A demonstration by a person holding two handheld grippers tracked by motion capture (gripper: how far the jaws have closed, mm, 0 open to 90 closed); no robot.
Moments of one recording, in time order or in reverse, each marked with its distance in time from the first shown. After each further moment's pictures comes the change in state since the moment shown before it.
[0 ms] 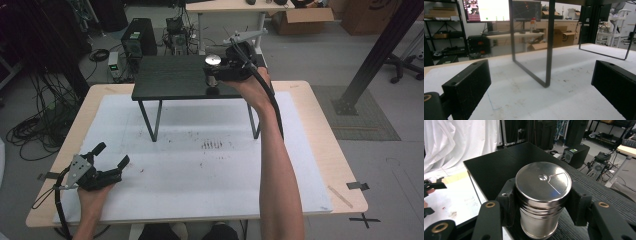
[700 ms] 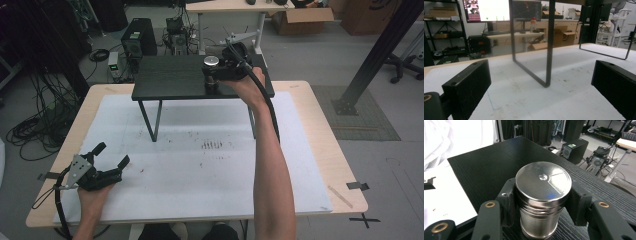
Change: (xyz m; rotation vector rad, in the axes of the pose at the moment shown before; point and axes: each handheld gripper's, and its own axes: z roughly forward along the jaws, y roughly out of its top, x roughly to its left) left arm 0.000 0.000 0.000 0.002 0.002 -0.001; right arm -0.011 -0.006 0.021 0.023 -0.009 0.026
